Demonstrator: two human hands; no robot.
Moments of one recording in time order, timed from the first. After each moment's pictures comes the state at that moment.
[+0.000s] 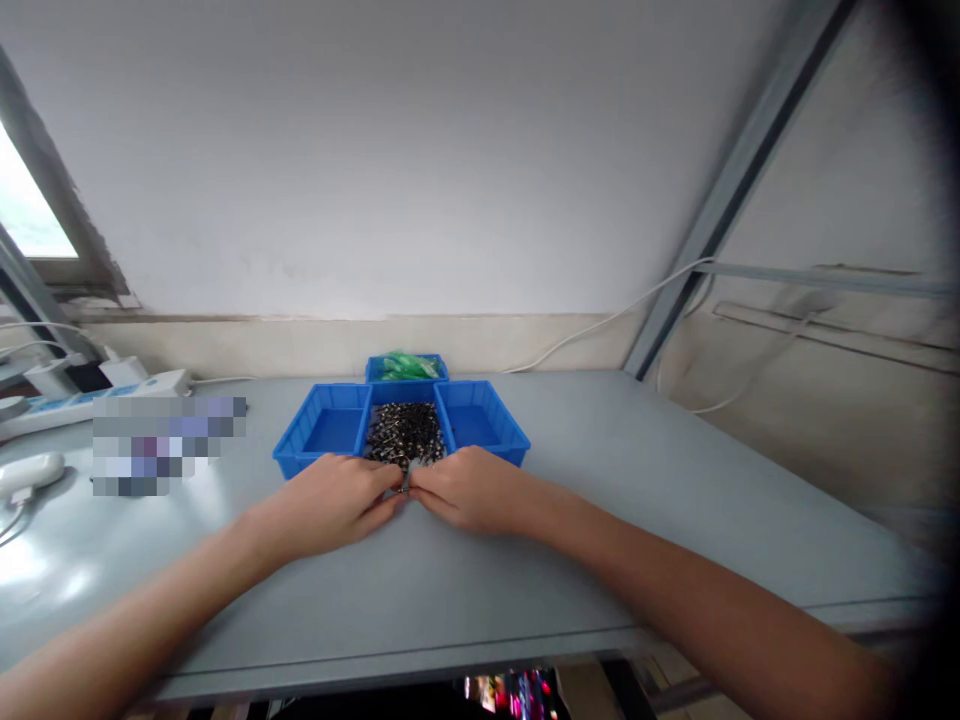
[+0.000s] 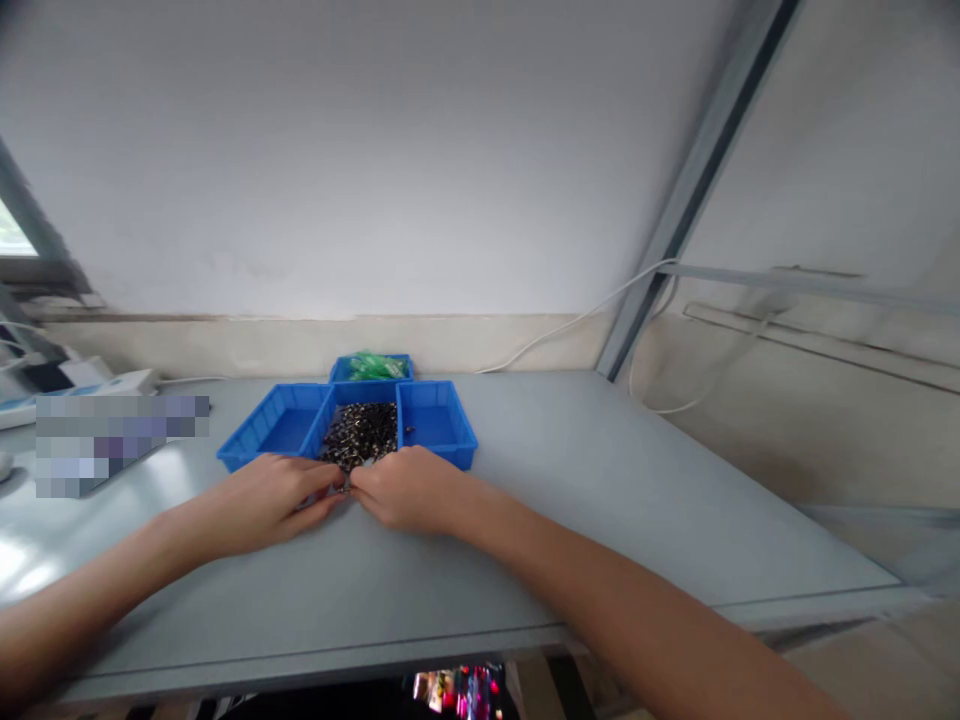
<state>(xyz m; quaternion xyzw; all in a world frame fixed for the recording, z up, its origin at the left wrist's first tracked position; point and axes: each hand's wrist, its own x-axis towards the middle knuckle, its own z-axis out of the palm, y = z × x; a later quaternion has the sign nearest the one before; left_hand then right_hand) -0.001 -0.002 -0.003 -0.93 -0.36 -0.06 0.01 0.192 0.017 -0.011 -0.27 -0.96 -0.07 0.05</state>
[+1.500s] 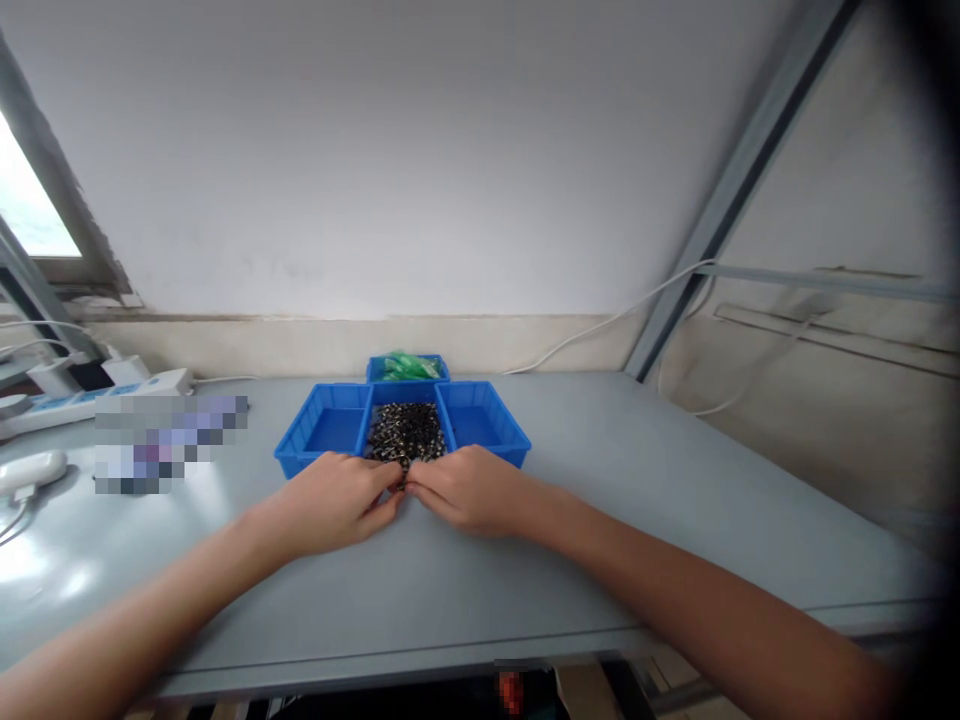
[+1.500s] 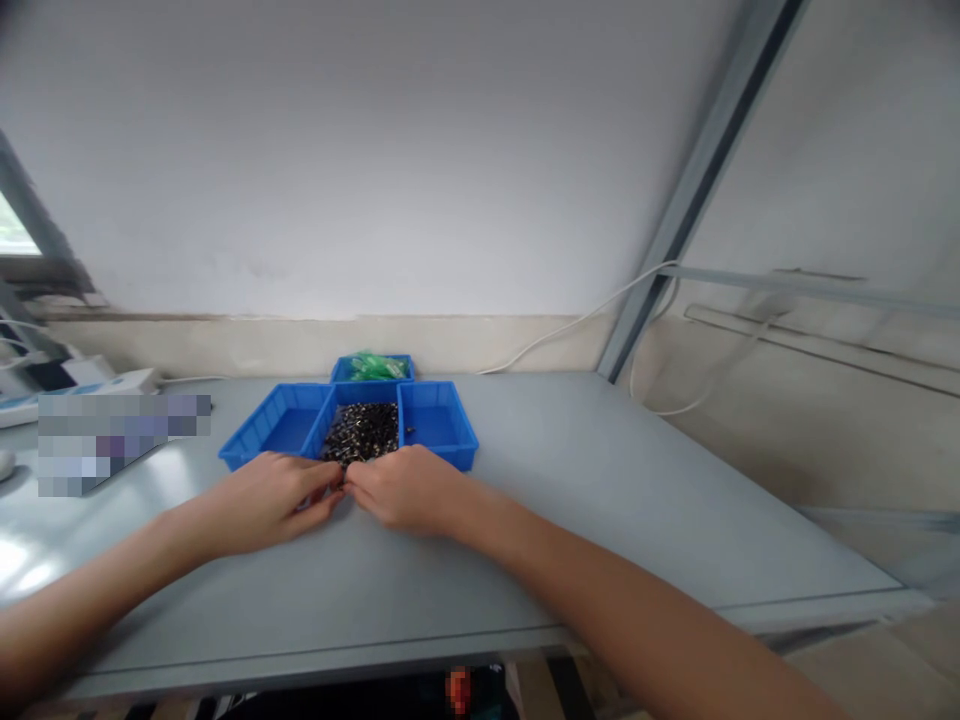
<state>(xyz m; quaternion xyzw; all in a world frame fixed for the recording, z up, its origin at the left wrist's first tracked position) 0.000 -0.004 0.000 -0.92 -0.38 -0.04 0.02 0.192 0.015 -0.010 -0.28 -0.96 -0.05 0.07</state>
